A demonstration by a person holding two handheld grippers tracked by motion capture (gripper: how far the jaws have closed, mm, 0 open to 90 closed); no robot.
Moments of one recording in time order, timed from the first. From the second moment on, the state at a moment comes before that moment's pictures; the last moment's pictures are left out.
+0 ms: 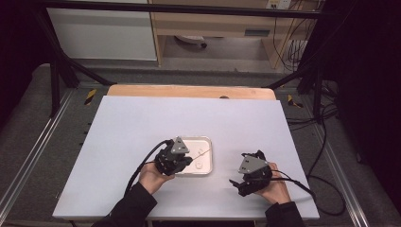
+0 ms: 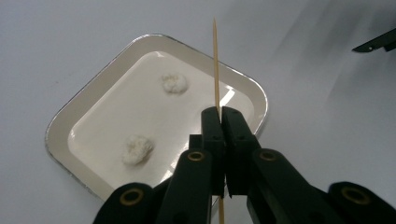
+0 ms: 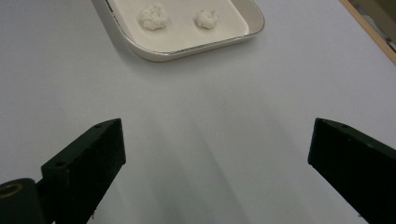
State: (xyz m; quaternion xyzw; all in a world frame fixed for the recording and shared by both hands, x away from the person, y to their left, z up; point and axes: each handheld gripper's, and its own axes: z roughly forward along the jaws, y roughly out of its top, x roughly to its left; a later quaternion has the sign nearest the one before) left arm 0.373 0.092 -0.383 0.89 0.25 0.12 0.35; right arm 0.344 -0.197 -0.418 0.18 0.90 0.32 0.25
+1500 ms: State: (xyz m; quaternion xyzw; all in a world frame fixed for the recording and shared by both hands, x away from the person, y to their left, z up) left arm 0.367 0.005 -0.387 0.94 0.16 0.08 0.30; right arm 0.327 -0.184 -0.420 0.03 0.90 0.25 0.34
